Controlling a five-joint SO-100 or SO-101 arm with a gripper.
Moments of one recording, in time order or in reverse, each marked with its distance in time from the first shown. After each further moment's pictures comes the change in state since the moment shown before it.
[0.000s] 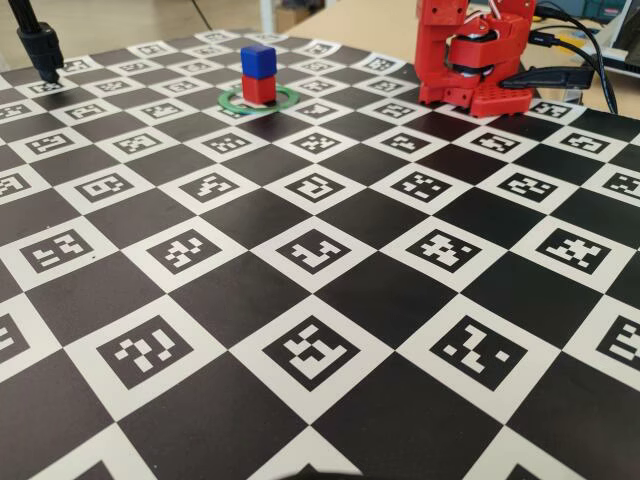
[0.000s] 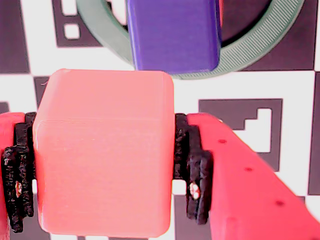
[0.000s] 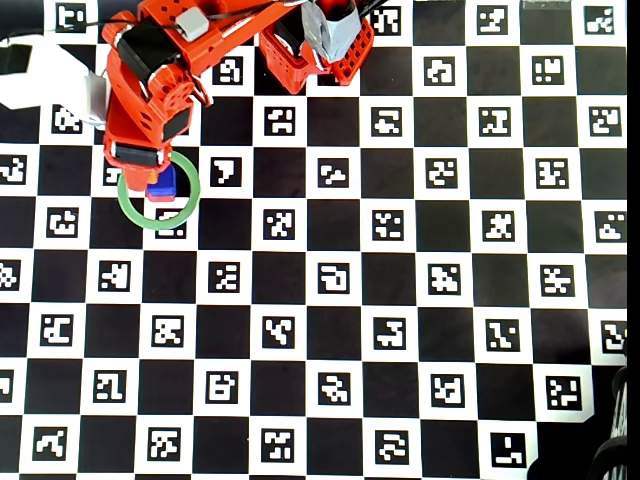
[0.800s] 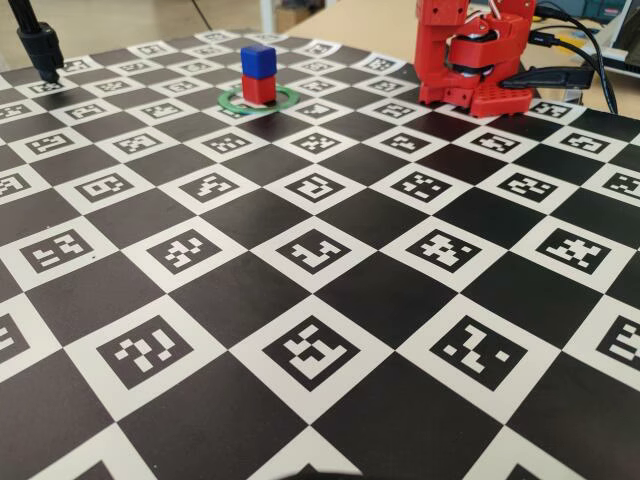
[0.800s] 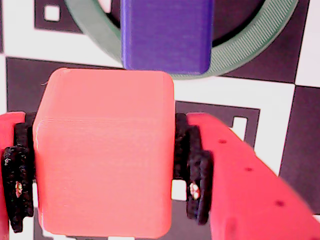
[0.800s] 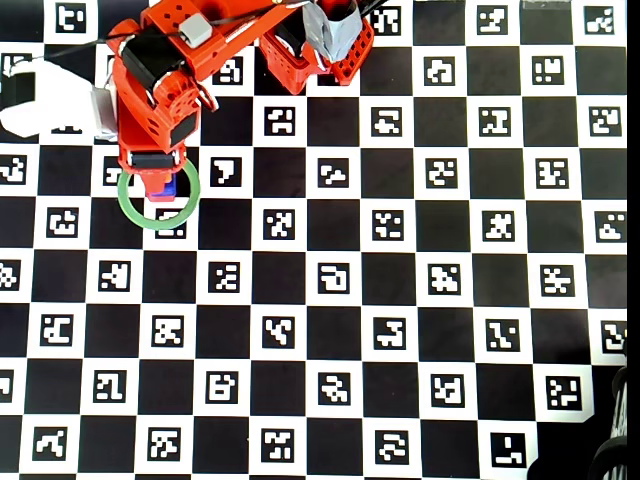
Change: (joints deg) arm -0.8 0.0 3.3 -2.3 -6.2
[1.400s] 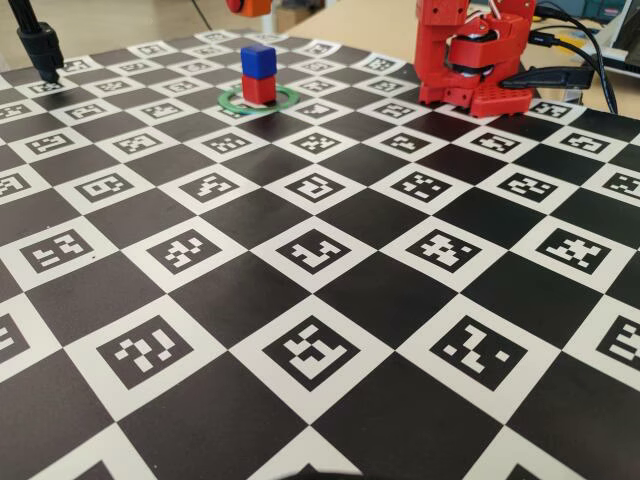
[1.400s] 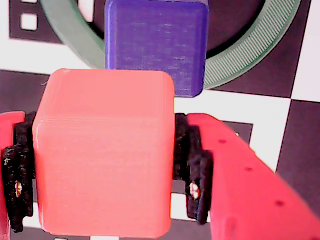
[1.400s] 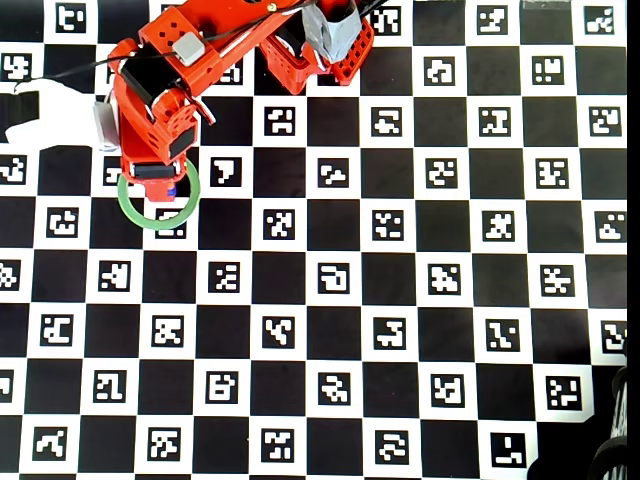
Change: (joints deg) arm 0.0 -1.1 7.2 -6.2 -0.9
